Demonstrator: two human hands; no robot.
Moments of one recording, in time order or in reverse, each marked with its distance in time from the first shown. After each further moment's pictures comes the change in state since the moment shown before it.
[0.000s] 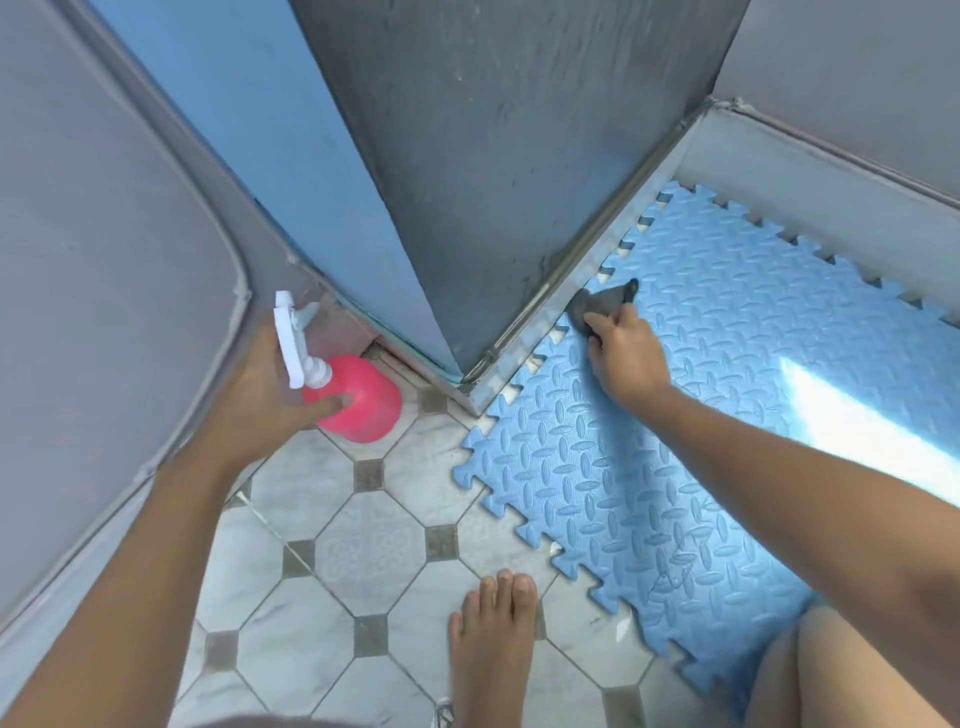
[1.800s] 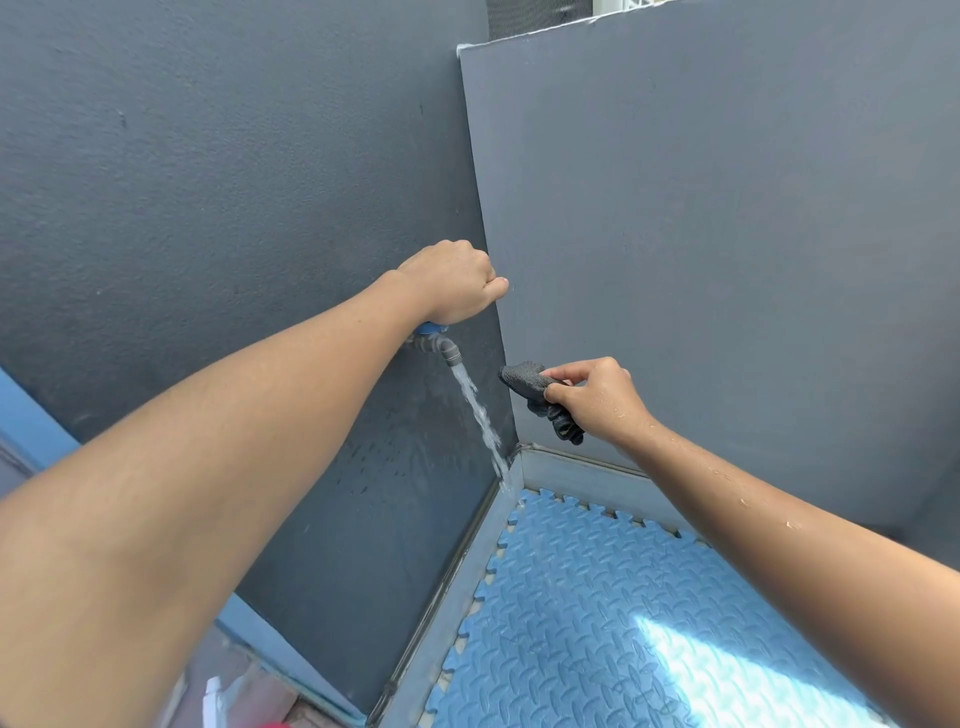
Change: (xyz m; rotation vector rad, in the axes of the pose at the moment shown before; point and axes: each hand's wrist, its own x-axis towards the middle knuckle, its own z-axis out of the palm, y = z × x) left_hand 0.108 0.592 -0.043 0.910 0.206 0.917; right_hand 0.039 0.007 -0.426 0.765 0.339 0.197
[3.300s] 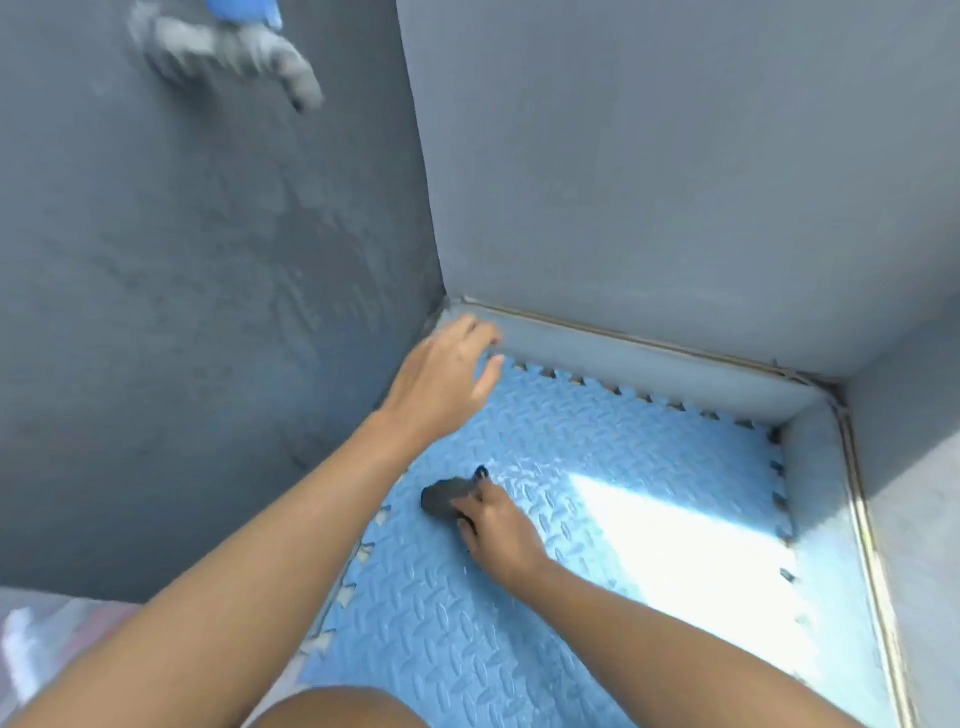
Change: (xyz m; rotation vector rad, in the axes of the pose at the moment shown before) left_hand -0.108 0.121 0.280 -0.550 0.198 0.021; right_hand -0.148 0.290 0.176 -0.512 -0.419 -0.066
